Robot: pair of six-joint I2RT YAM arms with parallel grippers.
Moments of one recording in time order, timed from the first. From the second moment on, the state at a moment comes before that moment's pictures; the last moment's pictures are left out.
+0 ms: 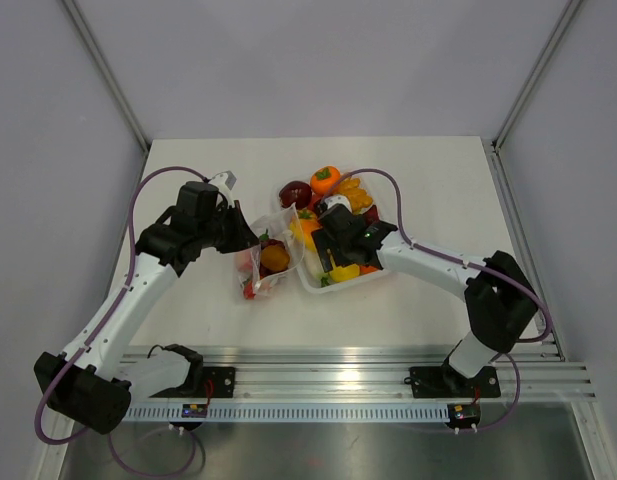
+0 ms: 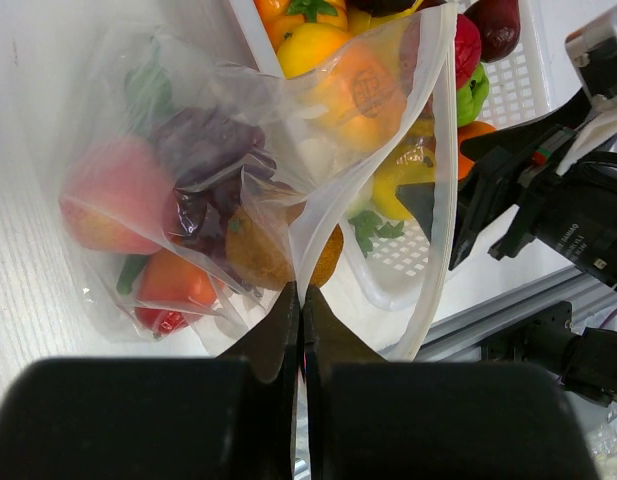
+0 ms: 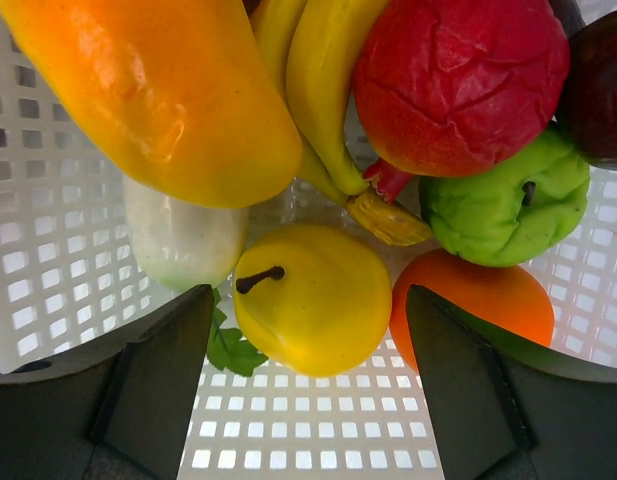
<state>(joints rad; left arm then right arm) -0.39 1.10 1.10 -0.73 0.20 -0.52 0.82 1.63 1.17 -0.51 0.29 0.34</state>
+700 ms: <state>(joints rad) -0.39 1.10 1.10 -0.73 0.20 -0.52 0.83 1.61 1.15 -0.48 0.36 0.35</state>
